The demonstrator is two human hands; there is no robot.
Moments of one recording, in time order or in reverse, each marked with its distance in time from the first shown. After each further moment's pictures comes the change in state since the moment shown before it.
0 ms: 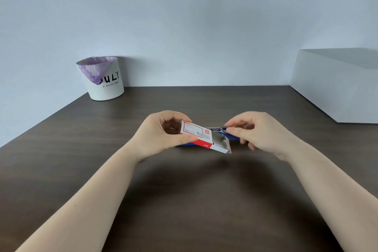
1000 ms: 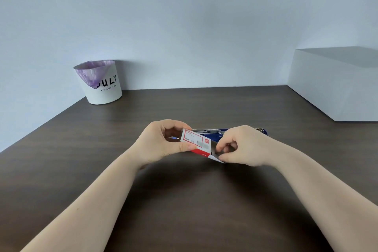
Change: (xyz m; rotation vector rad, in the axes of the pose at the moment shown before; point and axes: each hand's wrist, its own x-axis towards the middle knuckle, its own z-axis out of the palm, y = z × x) left_hand 0.001 -0.010 0.005 0.004 -0.064 -0.016; right_hand -0.004 -0.005 0.016 -0.422 -0.233 -0.194
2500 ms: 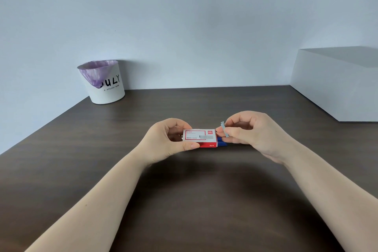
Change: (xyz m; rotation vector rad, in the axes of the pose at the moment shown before) left_hand 0.002 -0.008 0.000 0.032 0.039 -0.099; right_hand -0.002 0.006 -0.005 0.840 0.207 0.098
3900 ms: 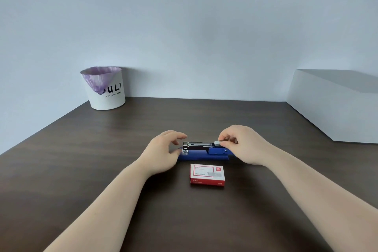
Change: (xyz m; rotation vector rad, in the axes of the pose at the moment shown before) left_hand 0.016 -0.022 -0.011 0.522 0.098 0.127; right_hand 0.038 -0.003 0.011 -0.911 -0.024 -0.151
